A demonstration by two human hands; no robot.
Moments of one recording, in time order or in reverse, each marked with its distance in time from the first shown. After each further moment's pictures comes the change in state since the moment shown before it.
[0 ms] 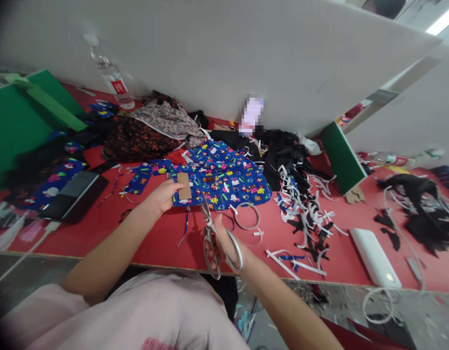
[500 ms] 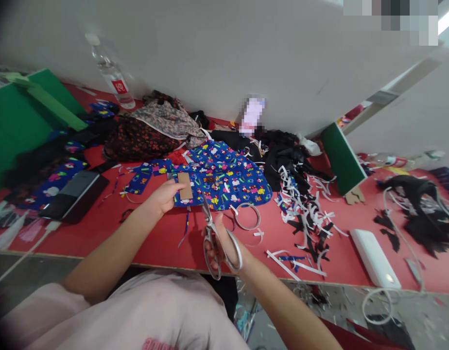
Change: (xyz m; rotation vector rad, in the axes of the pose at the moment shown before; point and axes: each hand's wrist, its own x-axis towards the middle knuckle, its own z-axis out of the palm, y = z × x) left_hand -0.001 -0.001 0.000 -0.021 -0.002 0.018; right_hand 0.001 -0.002 0.007 0.004 0.042 -0.029
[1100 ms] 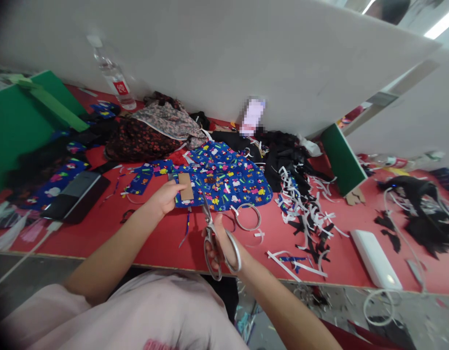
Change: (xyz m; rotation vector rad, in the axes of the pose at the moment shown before) left_hand 0.000 -0.001 -0.001 -0.019 -0.008 -0.001; right_hand 0.001 0.001 0.004 -0.043 0.049 -0.005
